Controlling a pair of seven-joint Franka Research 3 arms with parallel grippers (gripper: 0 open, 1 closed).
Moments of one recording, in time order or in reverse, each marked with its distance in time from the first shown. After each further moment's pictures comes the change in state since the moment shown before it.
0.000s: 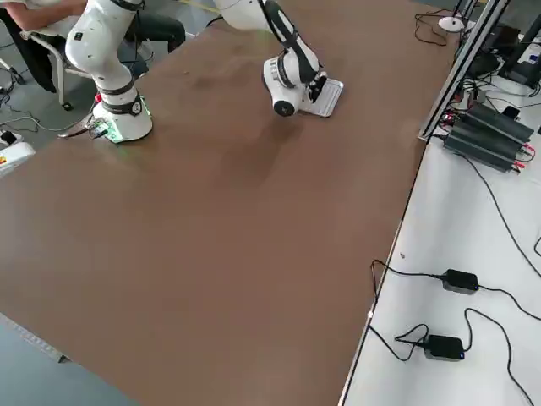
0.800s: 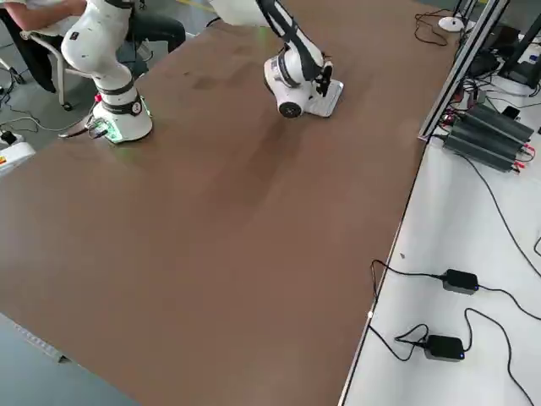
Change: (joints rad) left arm -0.011 0.088 -0.003 -0.012 0.000 0.105 0.003; right arm -0.100 -0.053 0.000 -0.001 -0.069 -0.116 -0.164
